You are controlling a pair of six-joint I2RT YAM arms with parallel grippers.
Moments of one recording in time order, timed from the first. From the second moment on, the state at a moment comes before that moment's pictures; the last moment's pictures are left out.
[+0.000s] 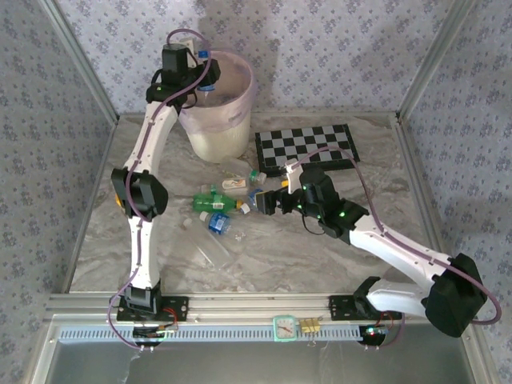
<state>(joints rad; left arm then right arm) -0.23 2.27 2.50 -0.57 0.07 -0.36 0.73 1.16 0.82 -0.12 -0.09 0.33</state>
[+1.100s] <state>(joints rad) -0.36 1.32 1.09 -0.06 0.05 -0.47 0.61 1.50 0.94 -0.24 0.12 0.68</state>
